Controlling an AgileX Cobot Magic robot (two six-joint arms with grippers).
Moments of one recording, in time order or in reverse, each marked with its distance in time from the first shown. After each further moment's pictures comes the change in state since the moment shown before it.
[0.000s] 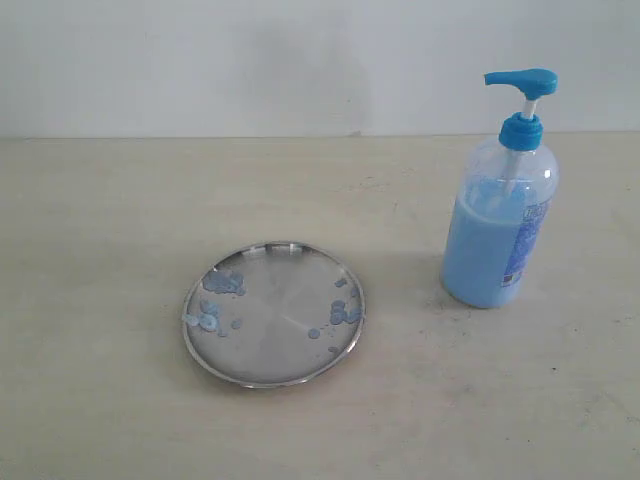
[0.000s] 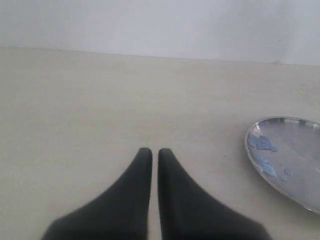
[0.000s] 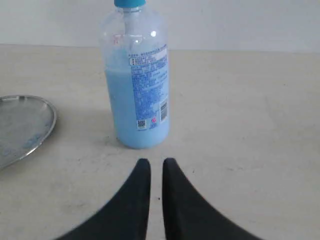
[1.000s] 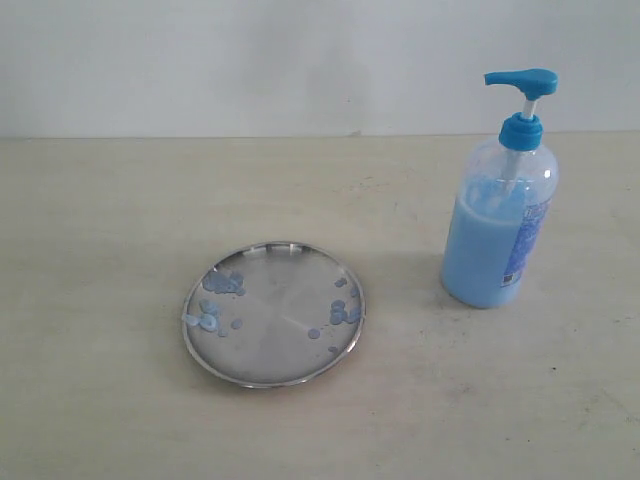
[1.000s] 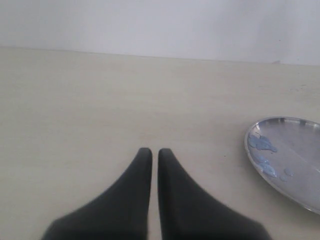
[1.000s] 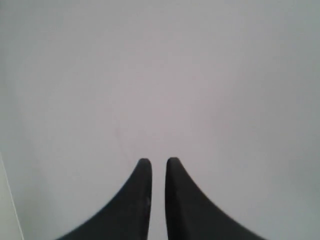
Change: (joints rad) left arm 0.000 0.000 0.000 0.000 0.000 0.000; right arm 0.000 -0.002 0.000 0.141 -1.075 0.590
